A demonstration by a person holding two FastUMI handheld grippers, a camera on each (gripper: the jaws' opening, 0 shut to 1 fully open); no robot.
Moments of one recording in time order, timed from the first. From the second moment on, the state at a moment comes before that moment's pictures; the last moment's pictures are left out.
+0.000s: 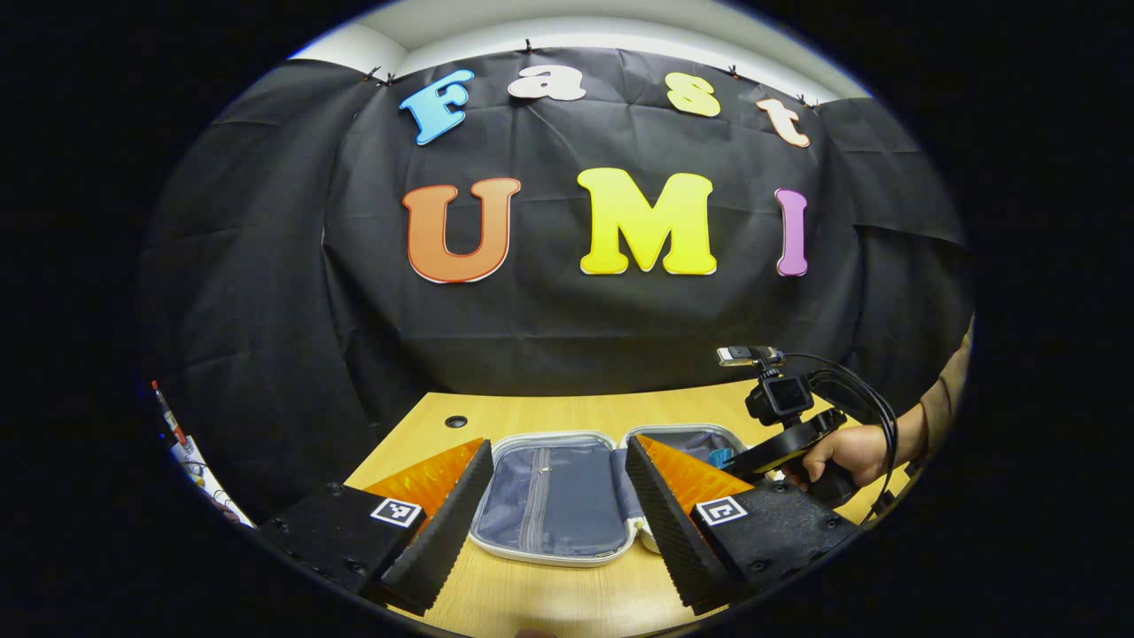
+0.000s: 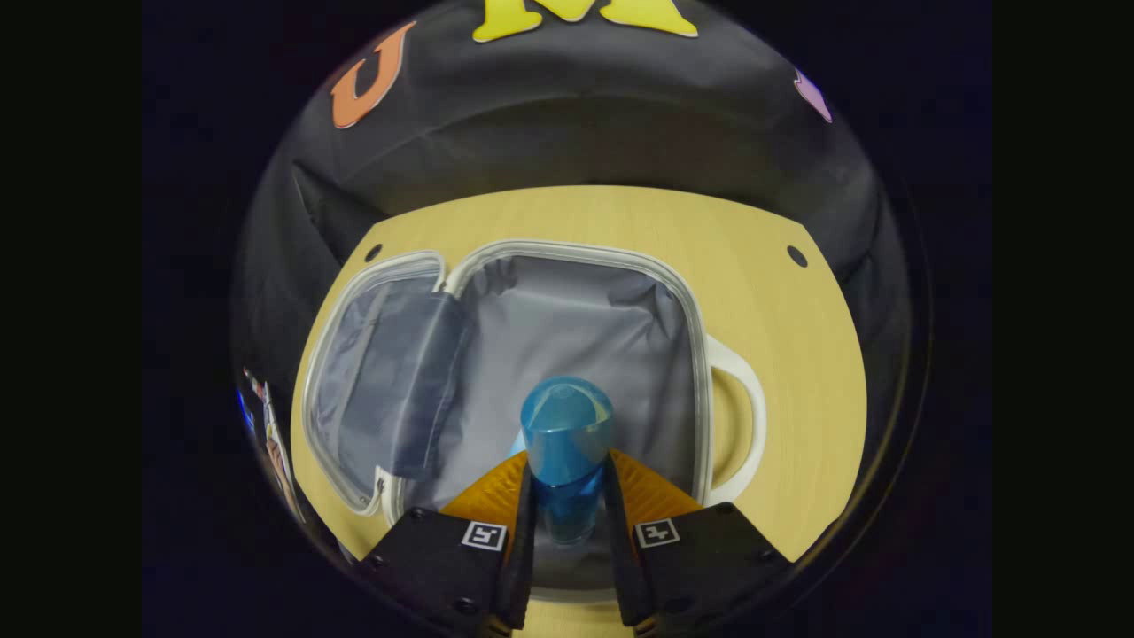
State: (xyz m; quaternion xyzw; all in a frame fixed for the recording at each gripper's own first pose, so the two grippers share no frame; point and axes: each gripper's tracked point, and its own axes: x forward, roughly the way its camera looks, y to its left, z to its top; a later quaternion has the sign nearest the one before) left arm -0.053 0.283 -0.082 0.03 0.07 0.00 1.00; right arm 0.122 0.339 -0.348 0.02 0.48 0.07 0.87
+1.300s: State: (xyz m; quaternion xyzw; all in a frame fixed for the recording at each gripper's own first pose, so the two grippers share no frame) left arm 0.041 0.456 -0.219 -0.24 0.19 0.08 0.95; right arm 0.111 0.338 -0.211 -0.06 0.32 0.13 0.94
